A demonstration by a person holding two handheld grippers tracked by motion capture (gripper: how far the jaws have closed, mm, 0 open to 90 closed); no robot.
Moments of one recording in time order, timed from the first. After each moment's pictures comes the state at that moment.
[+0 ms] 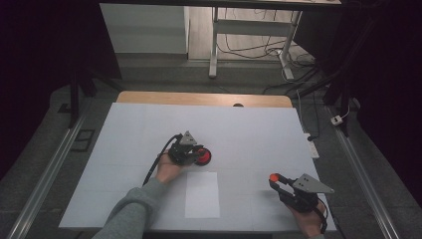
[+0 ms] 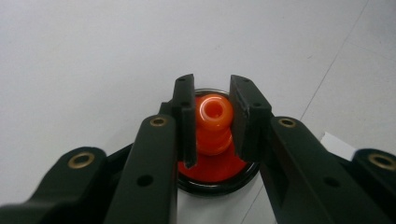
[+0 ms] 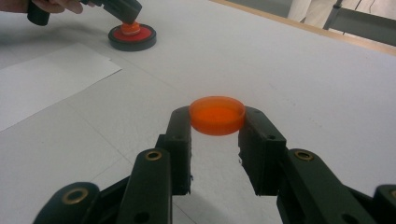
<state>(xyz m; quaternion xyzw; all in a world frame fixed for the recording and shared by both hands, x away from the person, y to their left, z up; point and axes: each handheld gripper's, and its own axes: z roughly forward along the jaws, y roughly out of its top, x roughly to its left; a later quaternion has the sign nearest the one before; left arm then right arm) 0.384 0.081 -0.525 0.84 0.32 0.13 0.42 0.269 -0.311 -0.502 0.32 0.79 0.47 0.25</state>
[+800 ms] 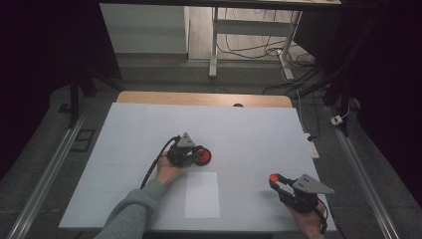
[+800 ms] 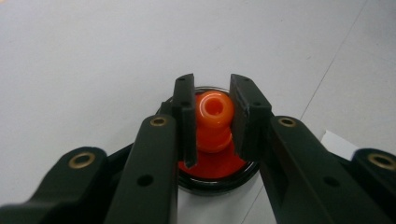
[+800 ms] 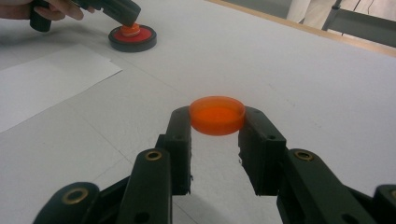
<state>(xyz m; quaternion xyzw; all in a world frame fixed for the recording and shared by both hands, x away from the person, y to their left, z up) 0.381 0.085 -0.531 0.83 0.32 0.14 0.44 0.267 -0.311 -0.501 0.32 0.79 0.47 0.25</state>
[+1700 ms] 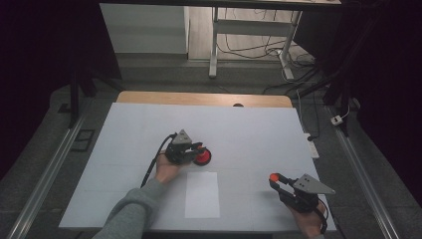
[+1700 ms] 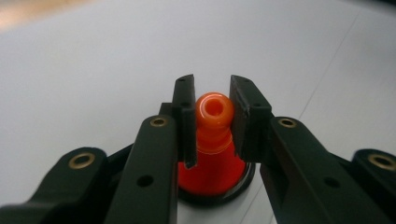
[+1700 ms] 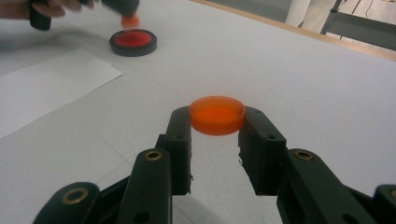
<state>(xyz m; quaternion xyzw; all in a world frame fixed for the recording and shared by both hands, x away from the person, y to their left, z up) 0.379 0.096 -0.507 0.80 0.32 0.14 0.49 0.267 -0.311 -0.499 0.32 0.78 0.47 0.25</state>
